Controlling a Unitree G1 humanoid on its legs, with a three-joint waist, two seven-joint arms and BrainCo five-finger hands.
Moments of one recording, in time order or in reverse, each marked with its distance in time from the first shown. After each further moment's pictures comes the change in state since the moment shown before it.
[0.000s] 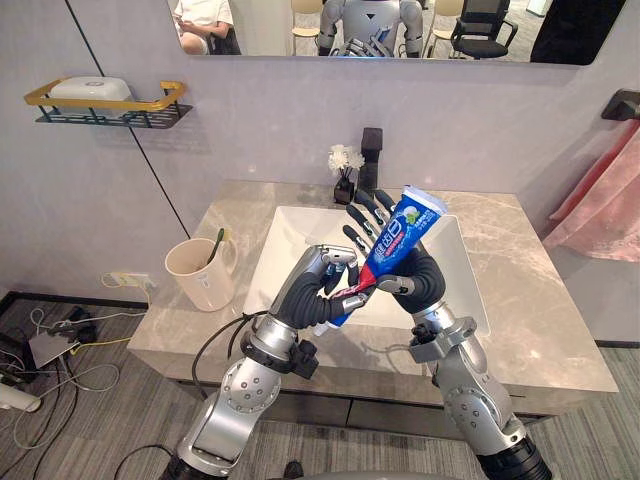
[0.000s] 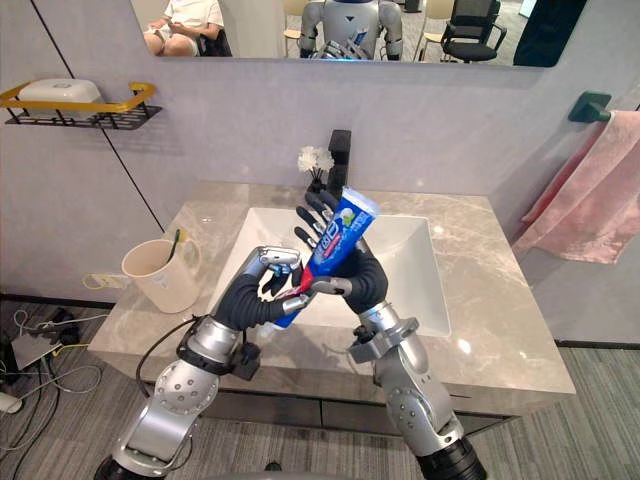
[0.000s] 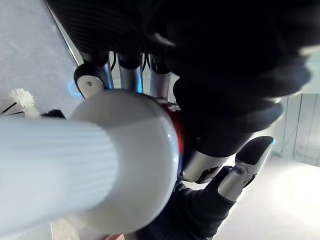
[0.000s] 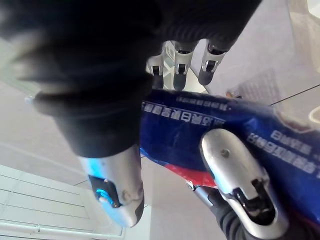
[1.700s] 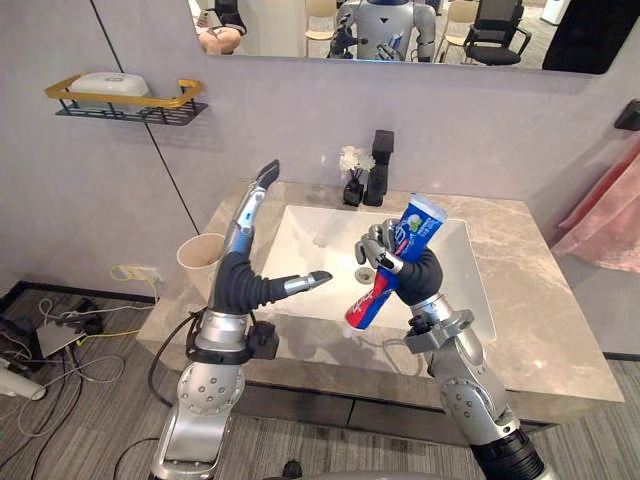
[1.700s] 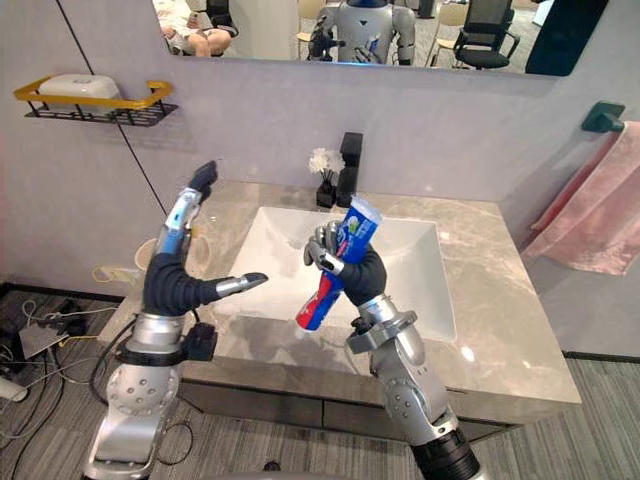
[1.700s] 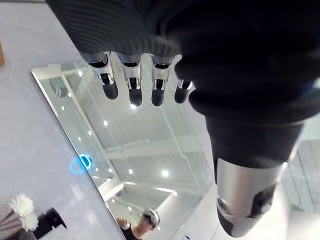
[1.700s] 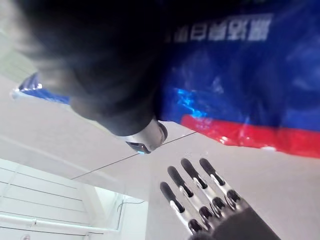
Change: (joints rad) left arm 0.152 -0.048 0.377 -0.229 -0.046 -0.028 0.118; right arm -0.002 0.044 -0.091 0.032 -0.062 0.002 0.007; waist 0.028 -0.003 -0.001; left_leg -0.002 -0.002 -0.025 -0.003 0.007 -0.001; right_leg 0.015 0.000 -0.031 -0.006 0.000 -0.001
